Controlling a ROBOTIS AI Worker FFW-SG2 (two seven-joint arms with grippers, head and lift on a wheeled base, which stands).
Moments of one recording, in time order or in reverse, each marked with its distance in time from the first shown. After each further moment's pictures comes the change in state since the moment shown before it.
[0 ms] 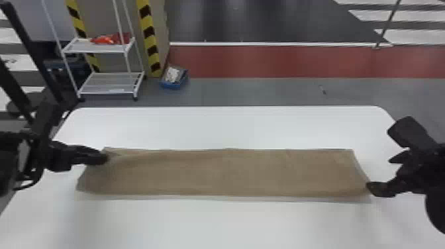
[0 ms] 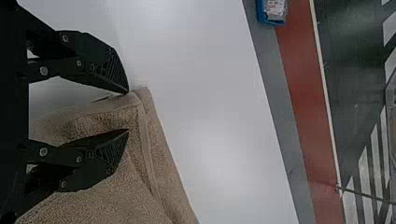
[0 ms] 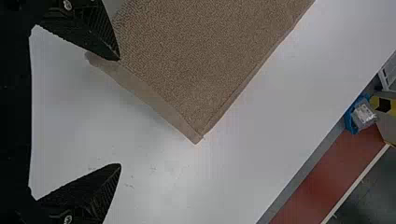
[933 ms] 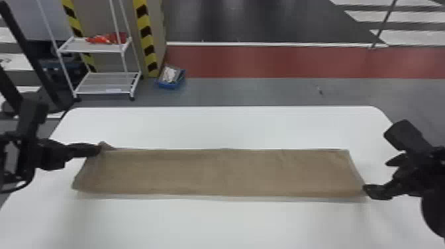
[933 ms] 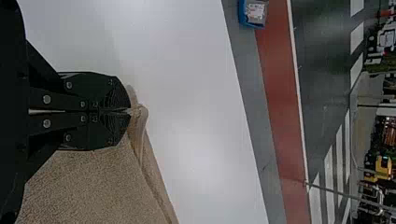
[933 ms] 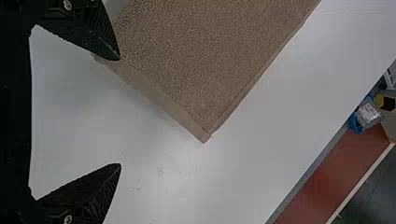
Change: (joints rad) left arm 0.042 -0.015 0.081 -0.021 0.058 -0.056 0.003; right arm 0.012 0.004 -0.006 0.001 0.000 0.000 -0.004
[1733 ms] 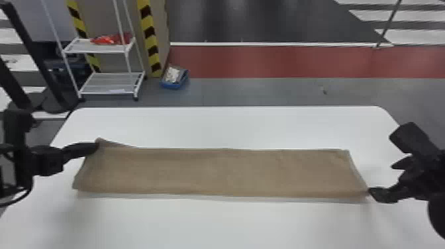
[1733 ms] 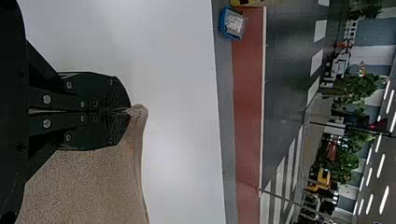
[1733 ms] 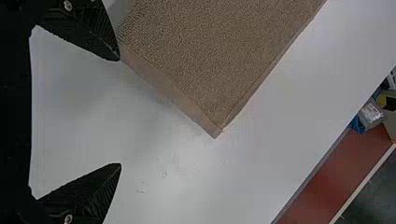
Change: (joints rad) left arm 0.092 -0.033 0.128 -0.004 0.140 -0.103 0.056; right arm 0.009 0.001 -0.006 -0.001 0.000 0.000 -0.001
